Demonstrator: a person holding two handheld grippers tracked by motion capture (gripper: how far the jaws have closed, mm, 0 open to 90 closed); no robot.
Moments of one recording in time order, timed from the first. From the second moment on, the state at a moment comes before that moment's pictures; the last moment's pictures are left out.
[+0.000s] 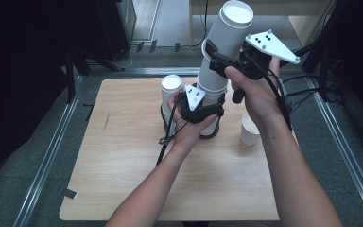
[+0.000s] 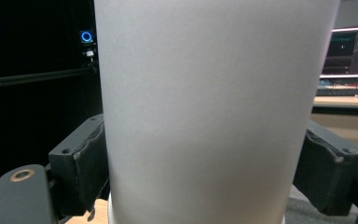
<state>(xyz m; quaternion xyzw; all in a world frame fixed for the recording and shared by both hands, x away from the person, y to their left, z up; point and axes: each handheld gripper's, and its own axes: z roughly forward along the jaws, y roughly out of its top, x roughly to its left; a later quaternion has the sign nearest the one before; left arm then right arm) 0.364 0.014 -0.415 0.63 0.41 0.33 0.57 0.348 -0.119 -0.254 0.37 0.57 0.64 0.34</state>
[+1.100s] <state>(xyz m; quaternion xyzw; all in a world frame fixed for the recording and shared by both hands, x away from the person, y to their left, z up) 0.364 0.015 -0.415 0.63 0.41 0.33 0.57 0.312 -0.161 -0.267 0.37 0.56 0.63 0.39</state>
